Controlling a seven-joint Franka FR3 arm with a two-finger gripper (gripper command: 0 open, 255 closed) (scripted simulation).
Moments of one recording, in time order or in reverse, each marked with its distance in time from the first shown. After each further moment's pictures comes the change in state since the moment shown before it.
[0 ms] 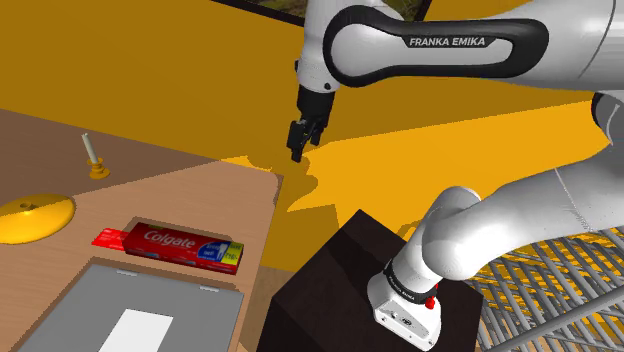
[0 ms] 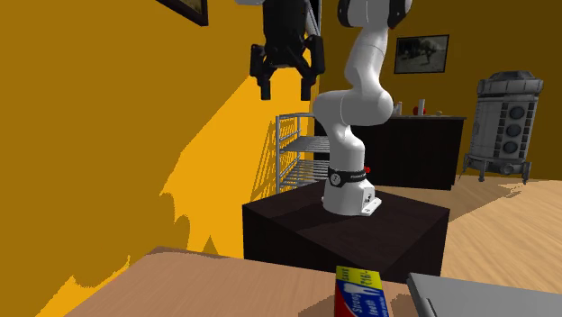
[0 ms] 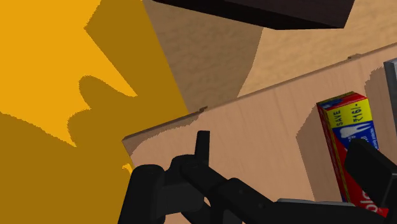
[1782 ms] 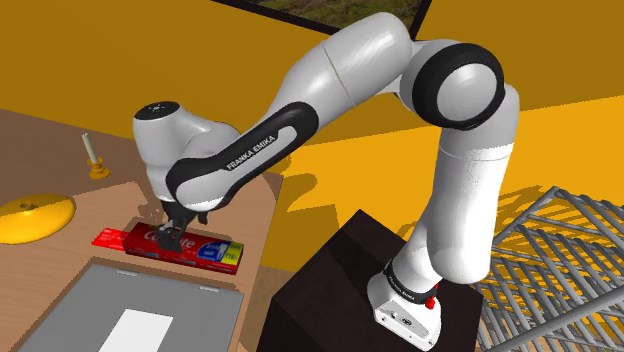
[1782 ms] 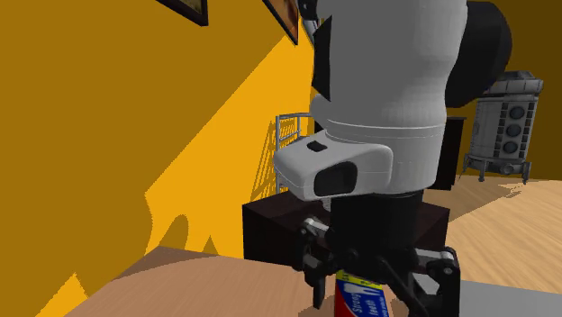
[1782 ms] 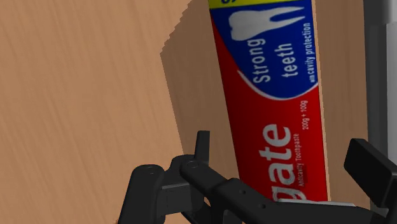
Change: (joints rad) arm 0.187 0.928 0.207 0.398 -0.215 0.454 0.358
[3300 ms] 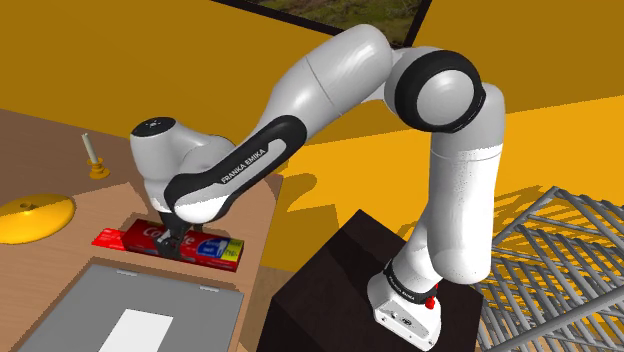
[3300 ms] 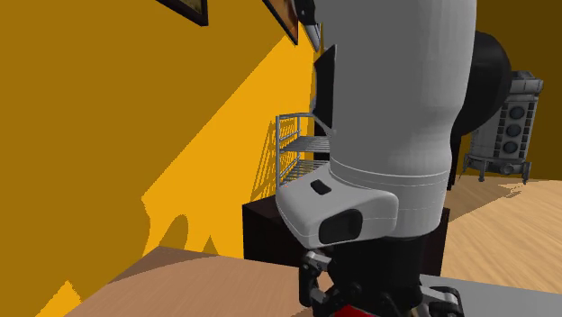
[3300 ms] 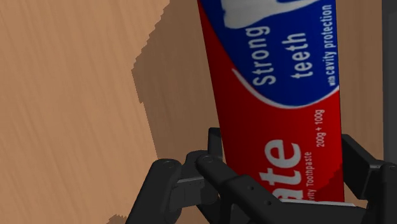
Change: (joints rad) arm 0.019 0.072 -0.013 0.023 -0.030 0.044 0.020
